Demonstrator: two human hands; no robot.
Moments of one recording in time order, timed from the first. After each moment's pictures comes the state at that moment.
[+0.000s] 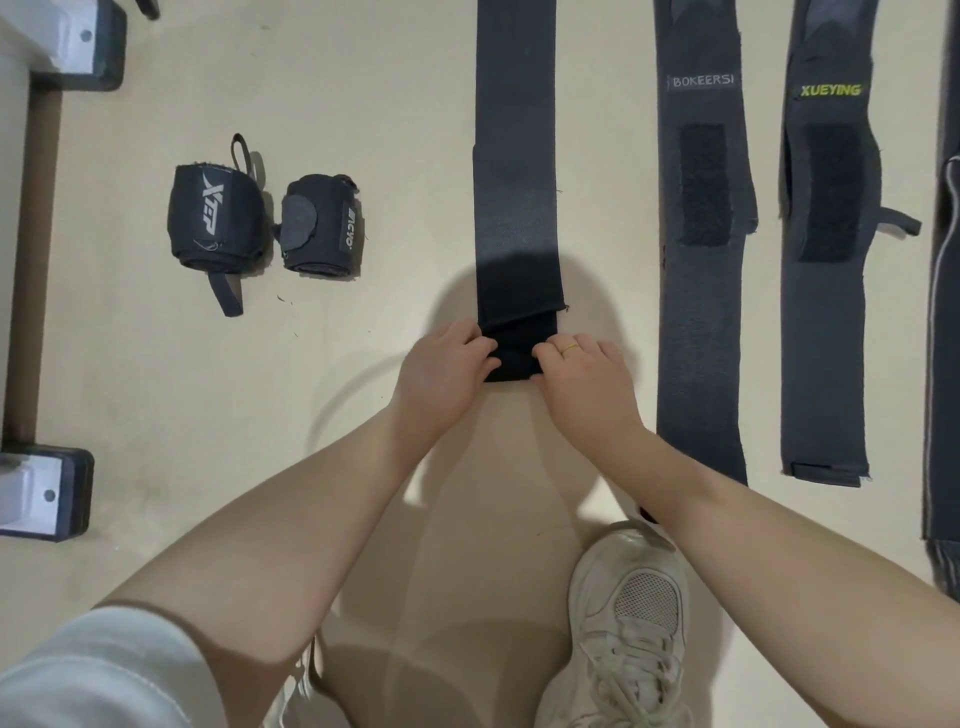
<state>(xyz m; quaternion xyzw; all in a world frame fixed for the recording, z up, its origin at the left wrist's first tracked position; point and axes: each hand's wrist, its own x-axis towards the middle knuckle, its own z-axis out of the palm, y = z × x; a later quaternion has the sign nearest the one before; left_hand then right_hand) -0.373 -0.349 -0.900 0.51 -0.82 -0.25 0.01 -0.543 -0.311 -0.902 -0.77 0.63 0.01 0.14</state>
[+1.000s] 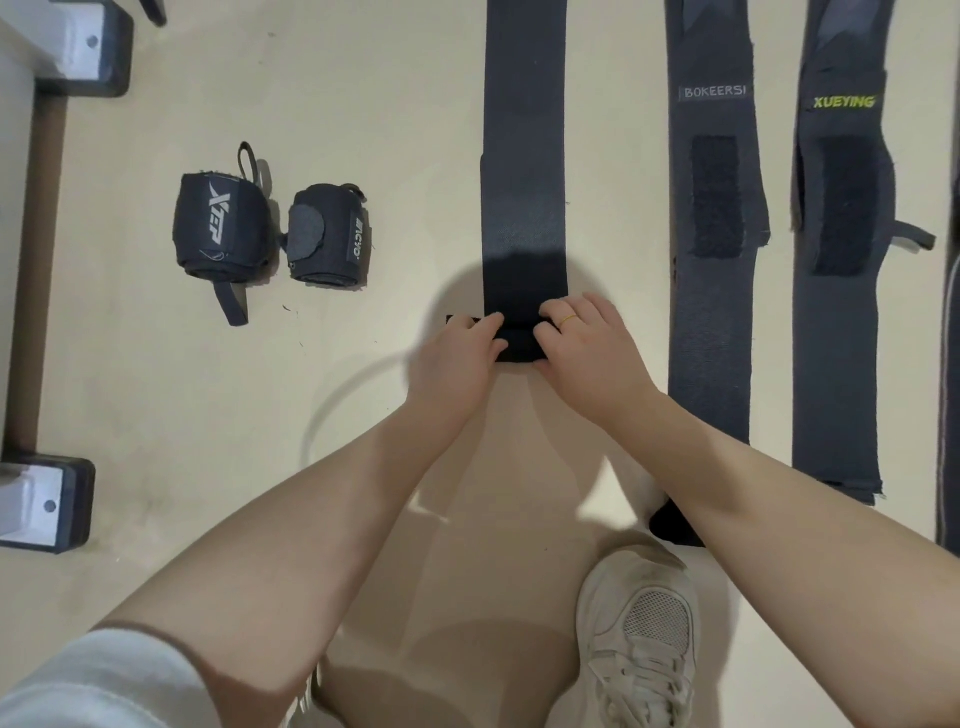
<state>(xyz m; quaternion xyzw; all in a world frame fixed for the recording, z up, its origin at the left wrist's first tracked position) -0.391 -0.367 -0.888 0.62 -0.73 -0.29 -0.02 -0.548 -0.351 -0.901 -0.82 0.56 0.02 0.13</state>
